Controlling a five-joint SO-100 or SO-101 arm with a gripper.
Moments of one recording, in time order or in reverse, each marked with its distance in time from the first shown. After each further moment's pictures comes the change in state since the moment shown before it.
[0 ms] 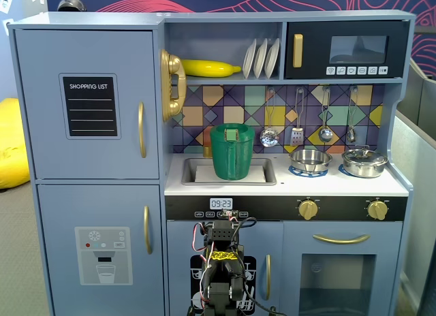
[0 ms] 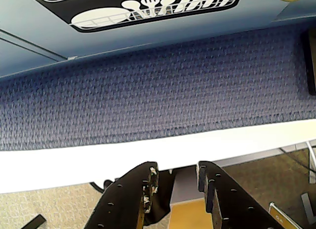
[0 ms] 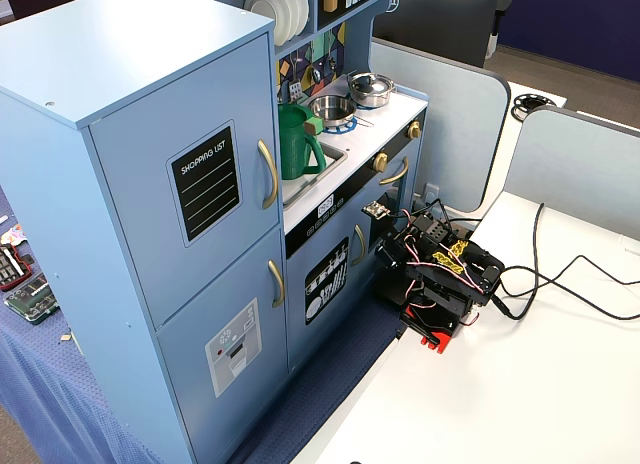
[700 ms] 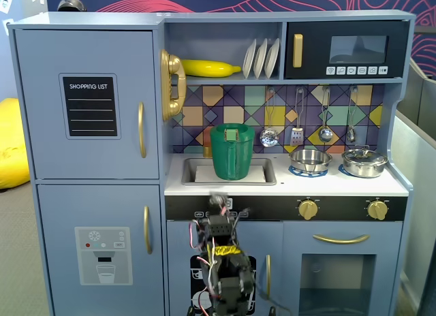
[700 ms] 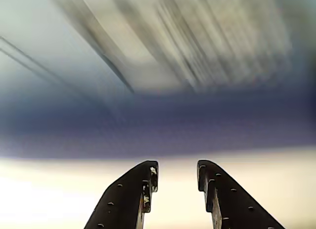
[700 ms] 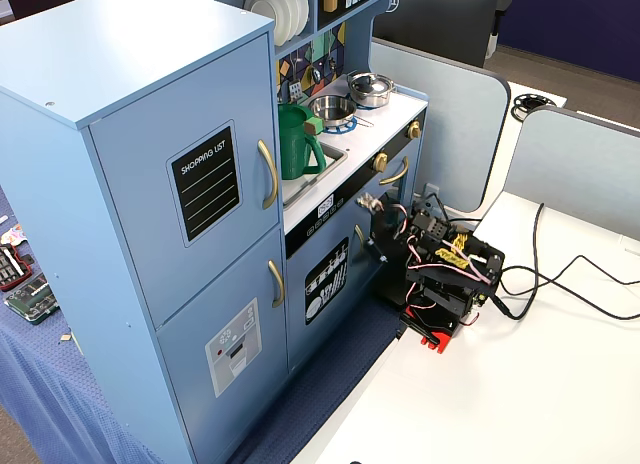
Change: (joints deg) arm -13.1 -4.8 -7.6 -18.4 3.9
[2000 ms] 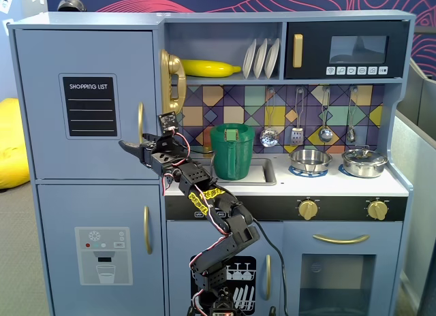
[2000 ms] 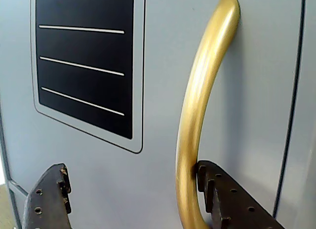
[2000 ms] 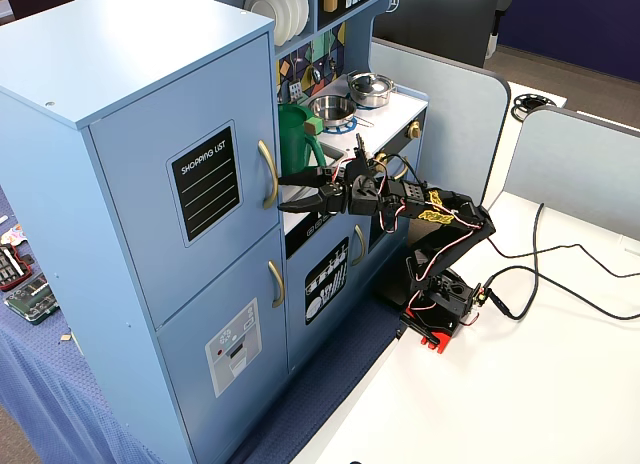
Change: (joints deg) arm -31.1 -43.9 -49.7 -52.4 -13.0
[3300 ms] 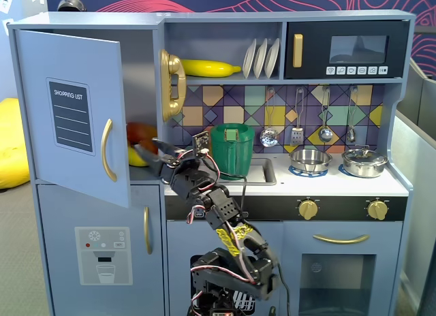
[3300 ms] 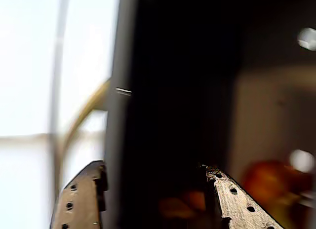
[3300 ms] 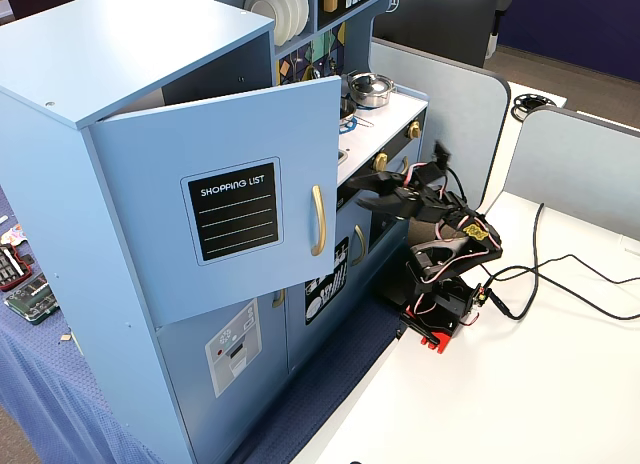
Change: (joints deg) arm -2.1 38.0 18.5 7.4 3.7
